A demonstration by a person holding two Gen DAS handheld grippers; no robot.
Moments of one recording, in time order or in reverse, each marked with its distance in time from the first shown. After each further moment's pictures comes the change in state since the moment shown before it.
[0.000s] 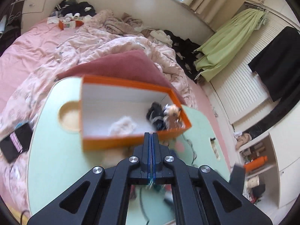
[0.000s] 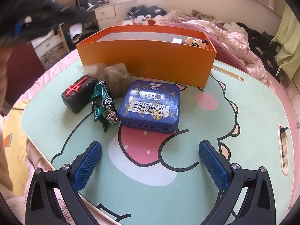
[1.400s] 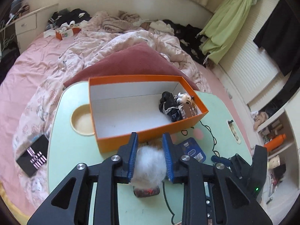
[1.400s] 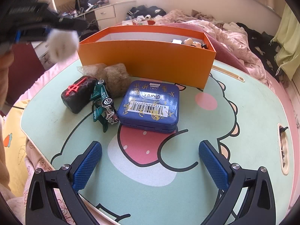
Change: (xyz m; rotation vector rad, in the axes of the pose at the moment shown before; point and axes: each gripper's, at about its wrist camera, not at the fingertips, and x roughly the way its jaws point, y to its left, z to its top) left arm 0.012 0.005 0.005 0.147 0.062 0.098; right arm -0.001 -0.003 0.001 -0.002 0.000 -0.002
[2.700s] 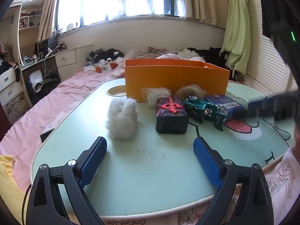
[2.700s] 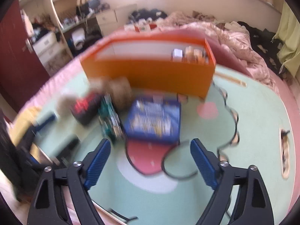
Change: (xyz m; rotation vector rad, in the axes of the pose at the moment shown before) left arm 0.018 -0.029 -0.162 0.111 -0.377 0.380; right arm -0.014 -0.013 0.023 0.052 -0.038 0.077
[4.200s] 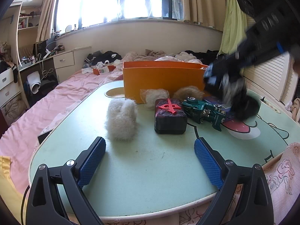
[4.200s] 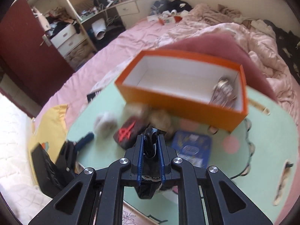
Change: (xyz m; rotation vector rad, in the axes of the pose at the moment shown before) left arm -0.001 0.003 -0.004 -0.004 -0.026 -0.018; right arm -0.013 0.036 0.053 -0.064 0.150 0.168
